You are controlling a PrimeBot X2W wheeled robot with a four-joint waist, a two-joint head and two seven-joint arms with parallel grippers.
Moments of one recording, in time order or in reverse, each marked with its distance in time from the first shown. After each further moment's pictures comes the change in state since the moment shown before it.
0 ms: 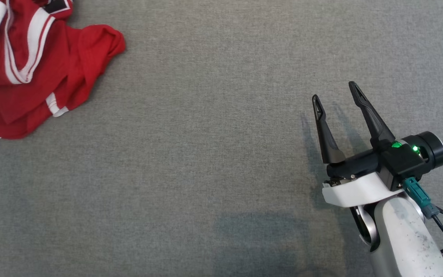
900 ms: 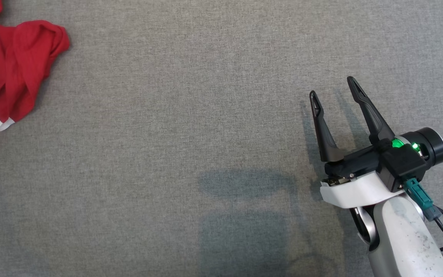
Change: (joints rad) left arm -0.107 0.029 -0.119 0.243 -0.078 0.011 -0.083; right arm -0.006 0.000 0.014 -0.040 0.000 0.000 0.000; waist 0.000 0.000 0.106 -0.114
